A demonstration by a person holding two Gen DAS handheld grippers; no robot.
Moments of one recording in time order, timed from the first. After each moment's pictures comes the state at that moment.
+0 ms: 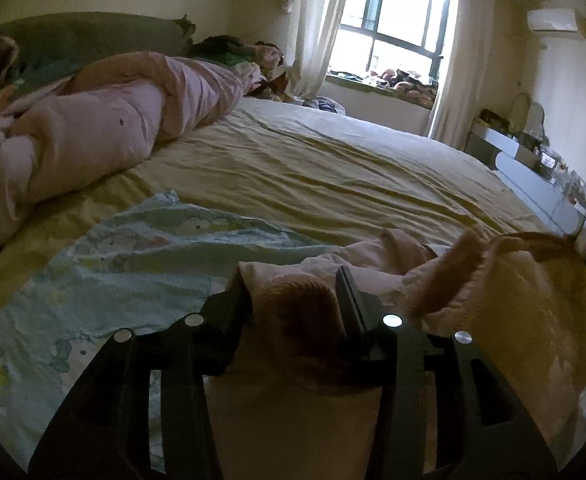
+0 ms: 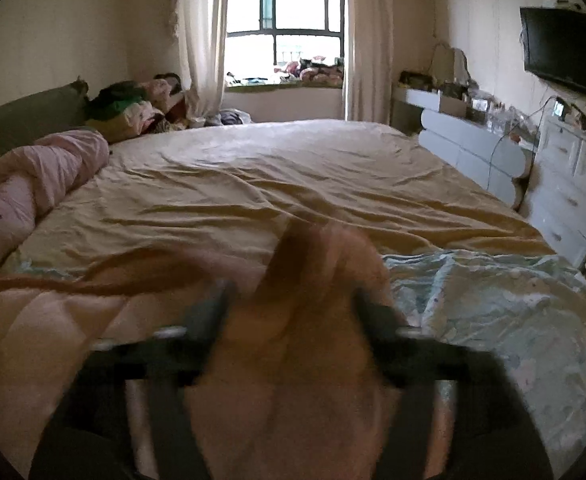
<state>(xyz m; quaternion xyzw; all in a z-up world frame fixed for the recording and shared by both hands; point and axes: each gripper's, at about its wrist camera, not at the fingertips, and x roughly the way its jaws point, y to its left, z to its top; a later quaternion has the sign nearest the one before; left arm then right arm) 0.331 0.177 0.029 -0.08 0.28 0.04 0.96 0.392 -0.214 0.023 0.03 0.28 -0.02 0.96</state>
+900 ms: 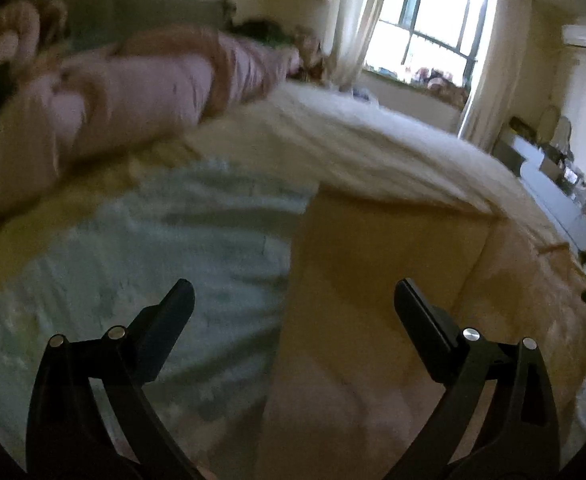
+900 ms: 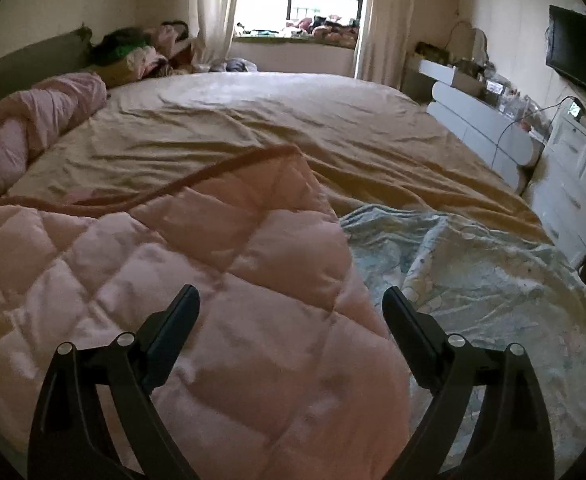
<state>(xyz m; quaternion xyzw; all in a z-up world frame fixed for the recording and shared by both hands) 0.285 0.219 0.007 -0.13 0.33 0.09 0.93 0.410 -0.241 -0.019 -0.01 0.37 -0.02 0.93</state>
